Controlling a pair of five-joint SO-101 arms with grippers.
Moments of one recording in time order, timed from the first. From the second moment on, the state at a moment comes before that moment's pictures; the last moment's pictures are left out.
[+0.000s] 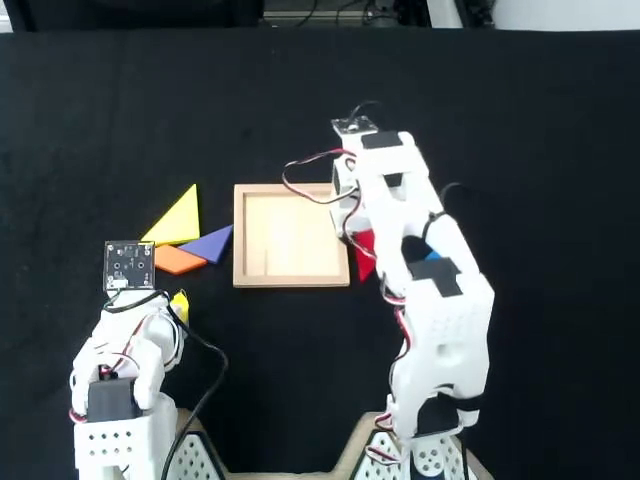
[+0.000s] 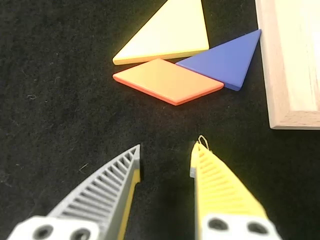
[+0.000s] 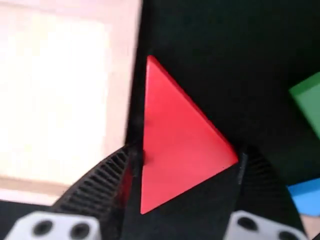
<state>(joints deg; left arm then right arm) -10.9 -103.9 96.3 64.7 -5.9 -10.5 31.8 -6.2 77.8 0.8</state>
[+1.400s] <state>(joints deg) -10.9 -103.9 96.3 64.7 -5.9 -7.3 34.3 -20.9 93.0 8.4</state>
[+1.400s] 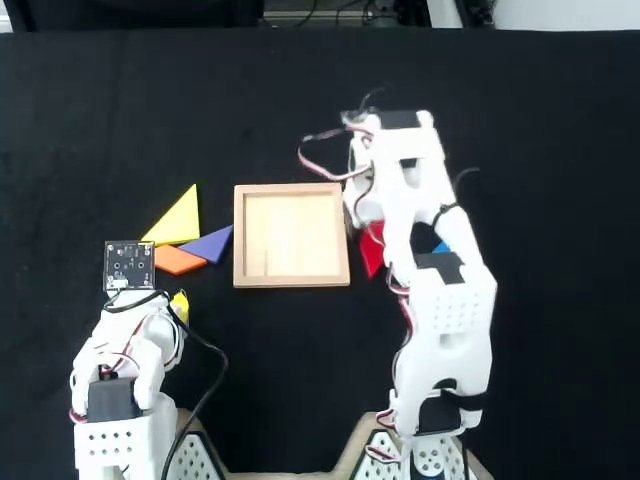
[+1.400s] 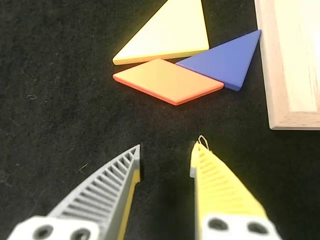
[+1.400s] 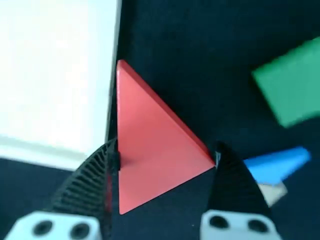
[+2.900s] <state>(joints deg) -10.9 -103.9 96.3 64.7 -5.9 -29.8 36.5 -25.3 88.3 67.6</state>
